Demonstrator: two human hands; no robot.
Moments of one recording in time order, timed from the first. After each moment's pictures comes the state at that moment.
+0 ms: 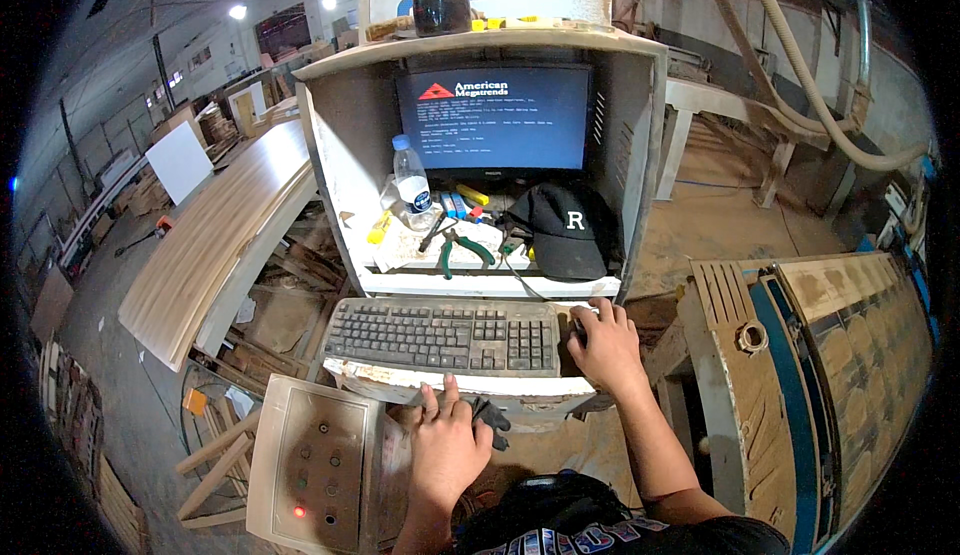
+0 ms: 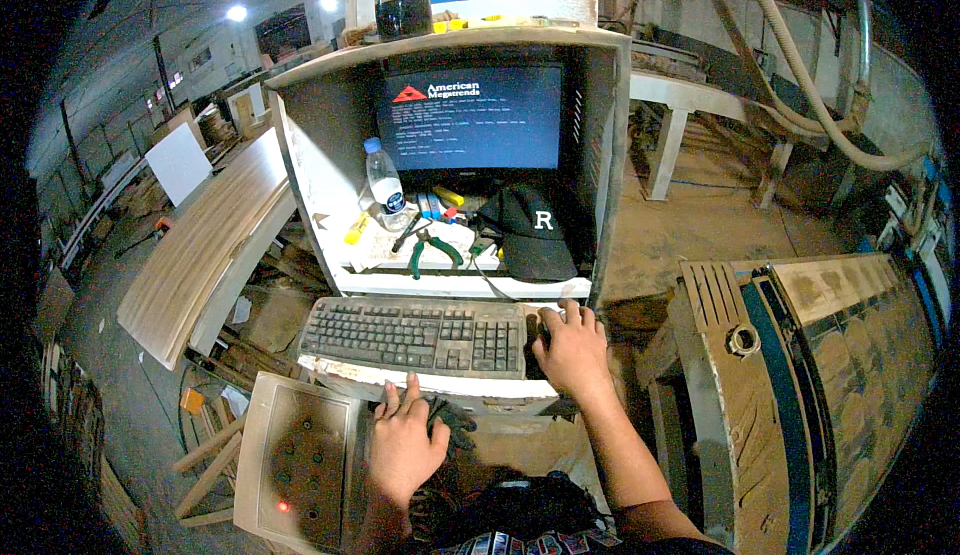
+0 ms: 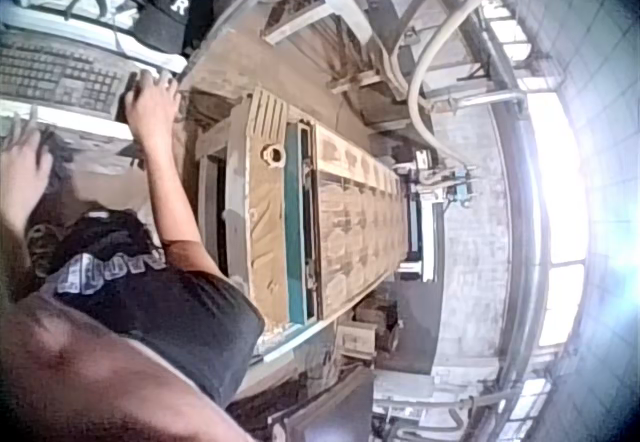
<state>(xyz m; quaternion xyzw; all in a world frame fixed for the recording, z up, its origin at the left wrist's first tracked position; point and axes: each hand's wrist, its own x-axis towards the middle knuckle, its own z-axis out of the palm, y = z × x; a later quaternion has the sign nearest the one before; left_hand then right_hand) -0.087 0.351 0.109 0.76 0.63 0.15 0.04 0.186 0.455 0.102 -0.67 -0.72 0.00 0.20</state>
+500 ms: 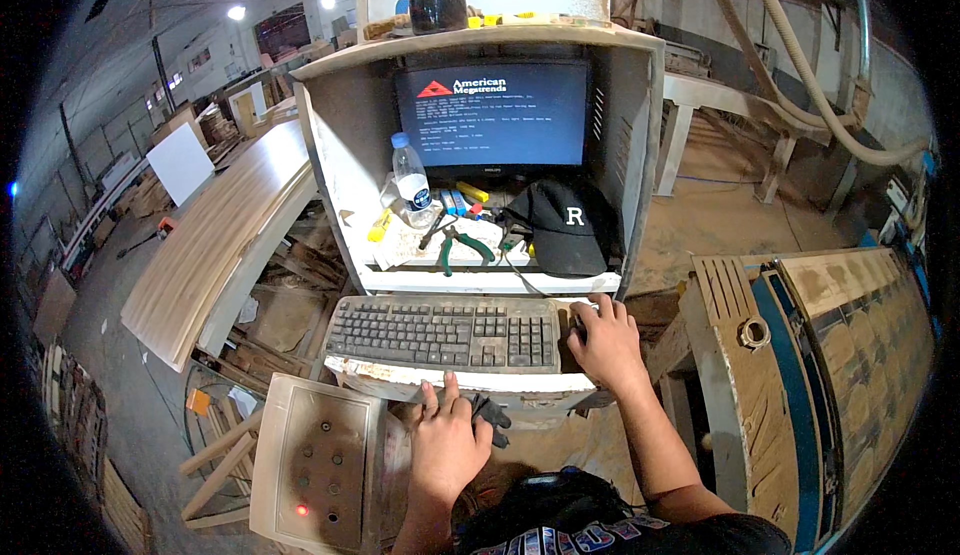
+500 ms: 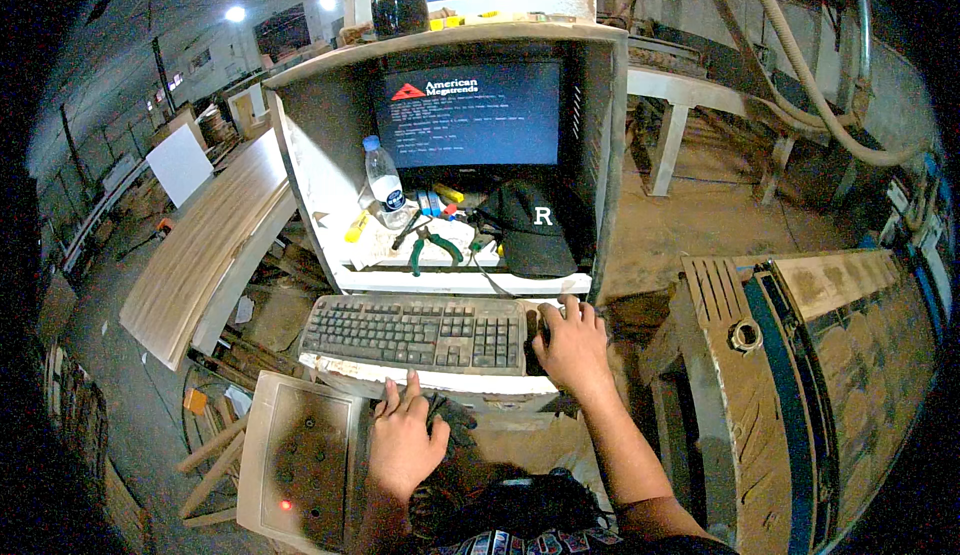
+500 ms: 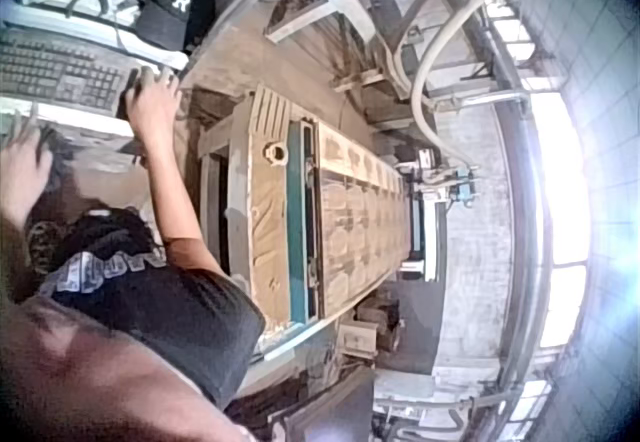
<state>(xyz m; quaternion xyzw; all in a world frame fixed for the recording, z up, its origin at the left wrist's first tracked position) -0.088 0.352 0.105 0.76 0.62 0.17 0.05 0.187 0.455 0.101 -0.67 -0.72 0.00 0.20</state>
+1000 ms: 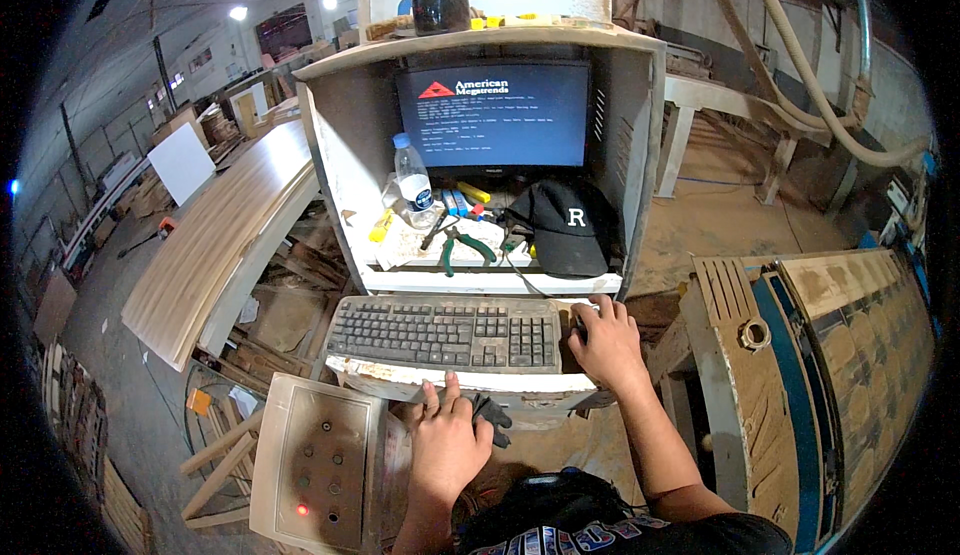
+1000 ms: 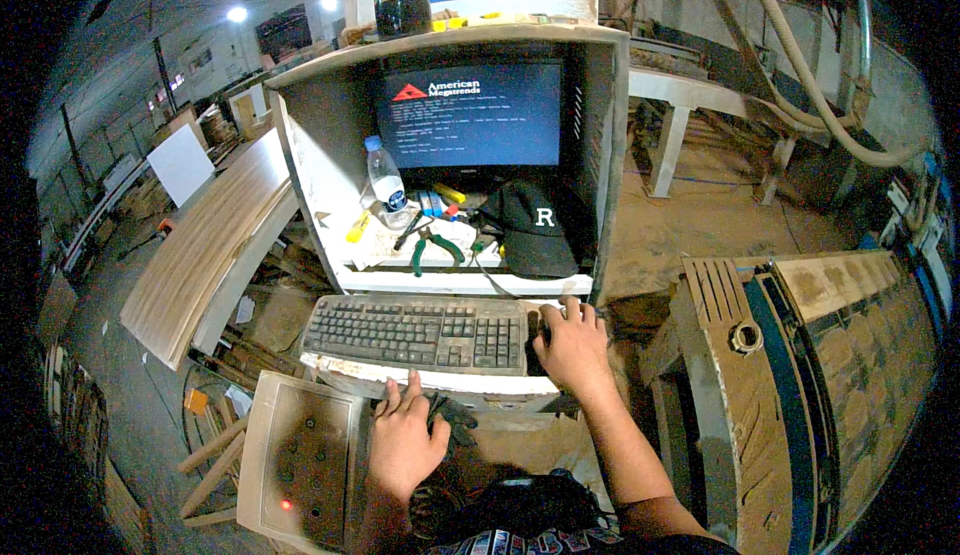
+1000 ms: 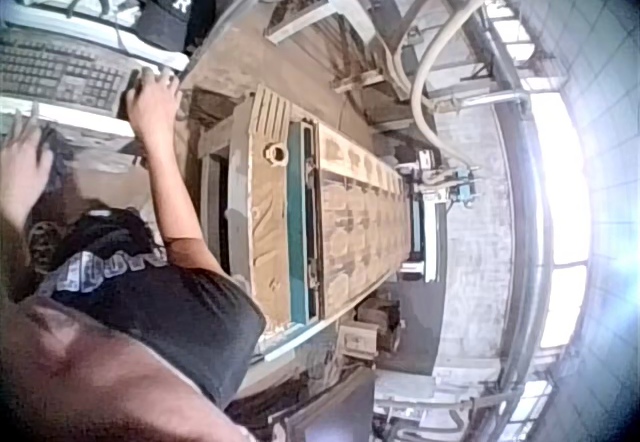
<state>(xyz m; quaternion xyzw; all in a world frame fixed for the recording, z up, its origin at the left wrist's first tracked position) -0.089 0.352 0.109 0.76 0.62 0.16 0.05 0.187 0.457 0.098 -0.67 -0.72 -0.01 0.19</state>
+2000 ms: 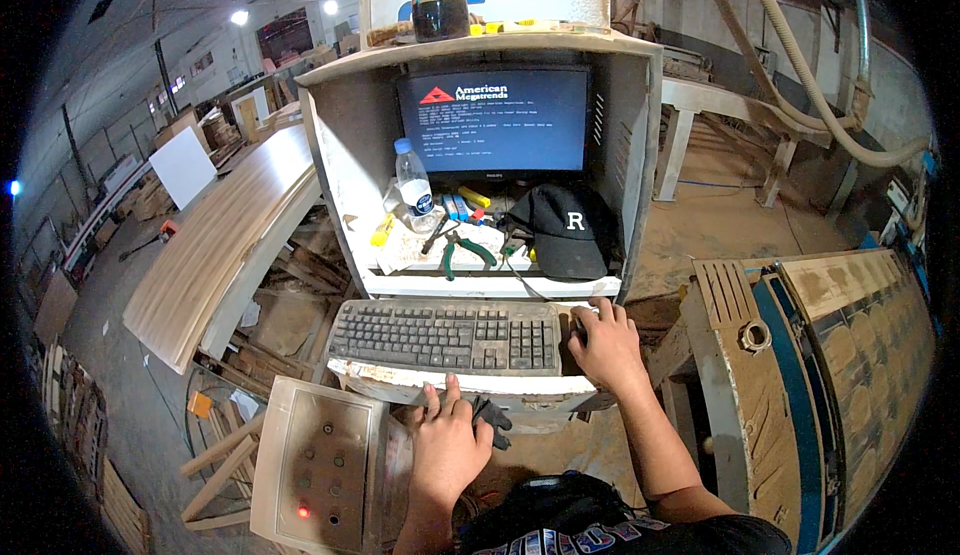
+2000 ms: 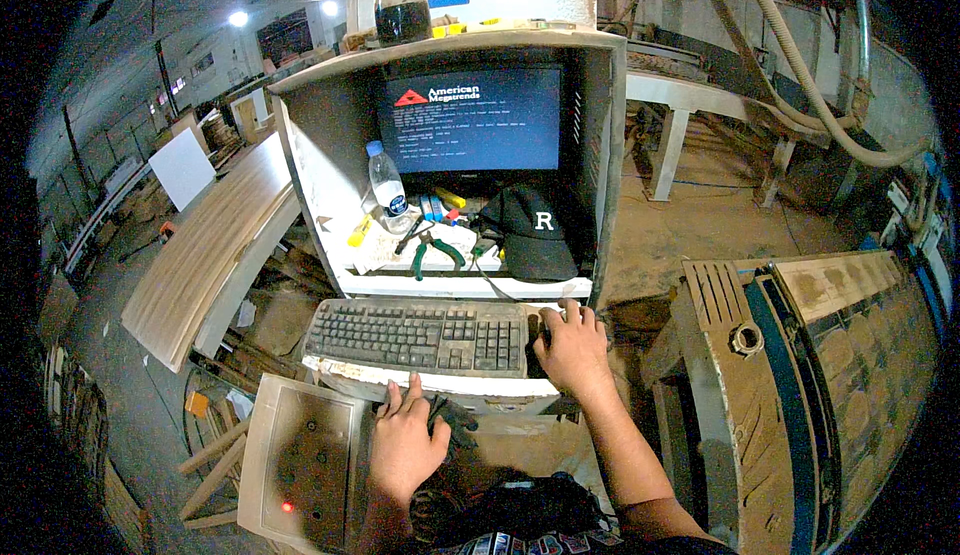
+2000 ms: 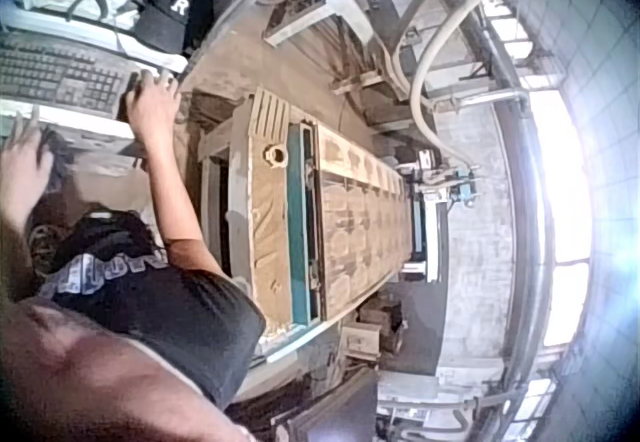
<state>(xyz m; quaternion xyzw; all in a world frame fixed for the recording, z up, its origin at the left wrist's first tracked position) -0.089 0.352 0.109 0.76 0.63 0.17 0.06 0.187 0.457 0.100 -0.67 -0.72 0.00 0.19</state>
